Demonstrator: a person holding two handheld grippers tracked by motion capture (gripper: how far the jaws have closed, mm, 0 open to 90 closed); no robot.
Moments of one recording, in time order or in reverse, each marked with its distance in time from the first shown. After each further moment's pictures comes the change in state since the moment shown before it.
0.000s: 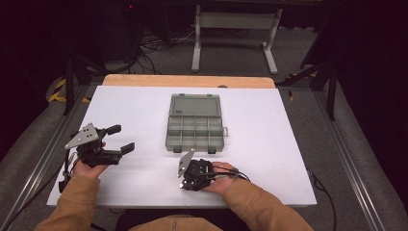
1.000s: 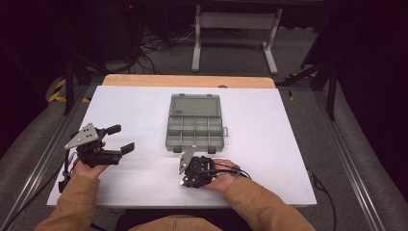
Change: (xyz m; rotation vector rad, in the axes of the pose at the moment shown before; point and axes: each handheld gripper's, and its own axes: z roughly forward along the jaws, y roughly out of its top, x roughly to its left) left arm -0.001 0.000 0.000 0.001 0.001 0.000; right arm -0.003 0.002 -0.013 -0.013 -0.012 0.001
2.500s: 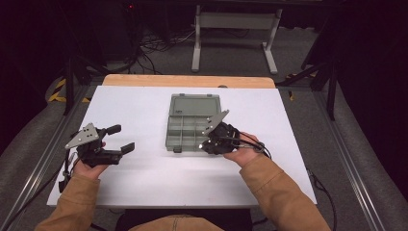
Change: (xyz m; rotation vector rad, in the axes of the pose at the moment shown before) left arm 0.000 0.000 0.001 0.001 0.002 -0.003; right arm -0.058 -0.022 -0.082 -0.113 -0.200 0.153
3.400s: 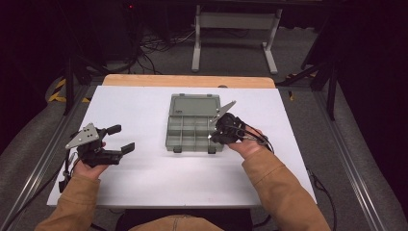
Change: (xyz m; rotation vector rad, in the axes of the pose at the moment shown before) left arm 0.000 0.000 0.000 0.000 0.001 0.001; right arm -0.038 -0.016 0.007 0.049 -0.071 0.150
